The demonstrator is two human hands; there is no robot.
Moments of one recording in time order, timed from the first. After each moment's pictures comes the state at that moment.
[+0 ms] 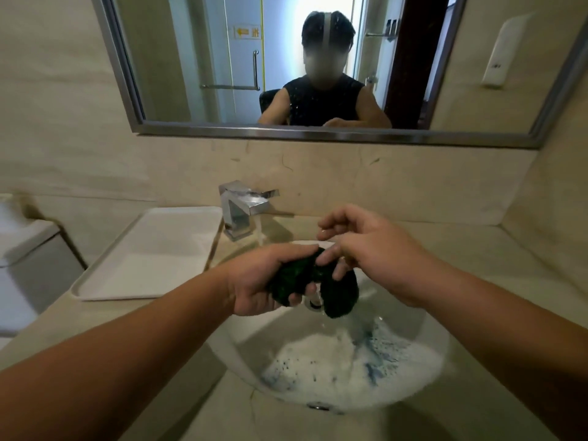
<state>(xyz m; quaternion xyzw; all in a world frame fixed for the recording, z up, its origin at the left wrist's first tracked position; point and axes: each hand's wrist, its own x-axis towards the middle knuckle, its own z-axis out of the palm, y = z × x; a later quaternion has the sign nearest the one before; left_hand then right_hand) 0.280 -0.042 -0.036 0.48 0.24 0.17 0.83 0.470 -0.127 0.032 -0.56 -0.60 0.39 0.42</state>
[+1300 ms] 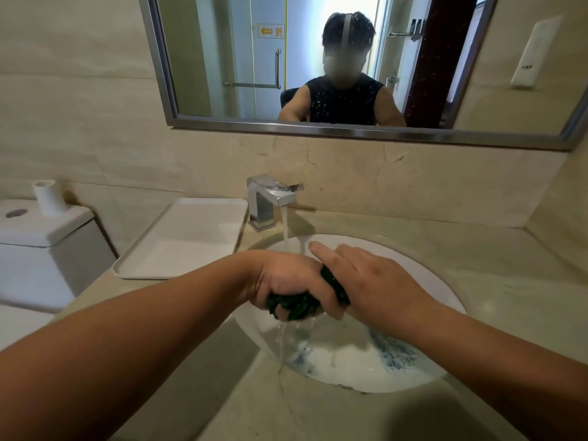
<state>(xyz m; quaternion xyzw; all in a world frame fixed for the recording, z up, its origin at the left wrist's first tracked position) 0.268 -0.066 -0.012 0.68 0.36 -0.07 0.64 0.460 -0.128 -0.041 -0.43 -0.87 -0.16 0.17</state>
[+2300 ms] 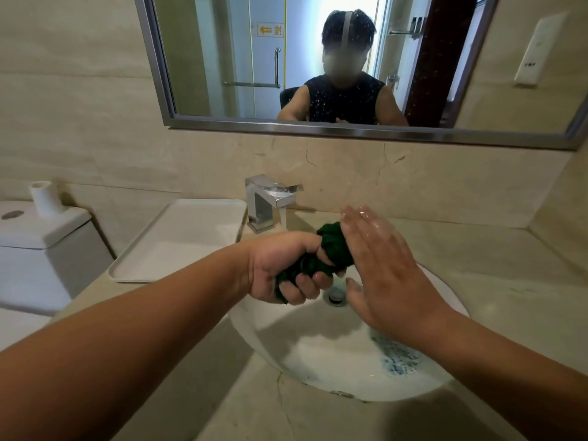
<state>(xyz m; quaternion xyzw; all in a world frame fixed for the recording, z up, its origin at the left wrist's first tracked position) 0.265 -0.051 -0.007 0.49 0.29 0.03 0.82 0.473 -0.132 -0.043 -0.43 -0.83 -0.23 0.27</state>
